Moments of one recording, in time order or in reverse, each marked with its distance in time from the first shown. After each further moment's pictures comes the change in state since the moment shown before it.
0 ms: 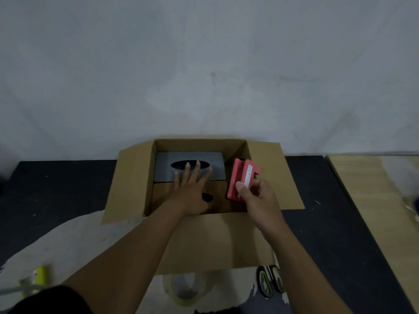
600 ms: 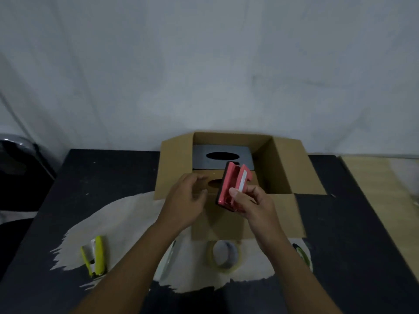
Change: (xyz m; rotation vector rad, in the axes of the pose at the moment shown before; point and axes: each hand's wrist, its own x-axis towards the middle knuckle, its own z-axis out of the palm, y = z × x) left_hand -0.172 -0.060 -0.026 -0.637 0.524 0.047; right_hand -0.118 -0.025 0.093 0.232 -0.108 -0.023
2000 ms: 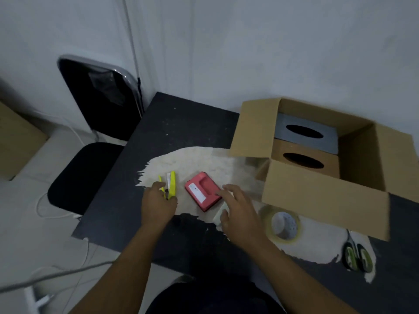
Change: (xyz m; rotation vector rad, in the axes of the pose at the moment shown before) left_hand -0.169 -0.171 -0.090 0.146 0.387 -0.790; right_hand -0.060 0.109 0.140 -0.961 -0.514 -0.508
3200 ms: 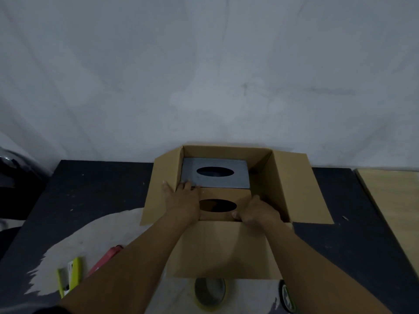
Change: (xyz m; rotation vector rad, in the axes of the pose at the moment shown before) left_hand 0.009 0.307 0.180 1.050 -0.396 0.646; right_hand 0.066 0.208 -0.213 0.073 -0.248 0.924
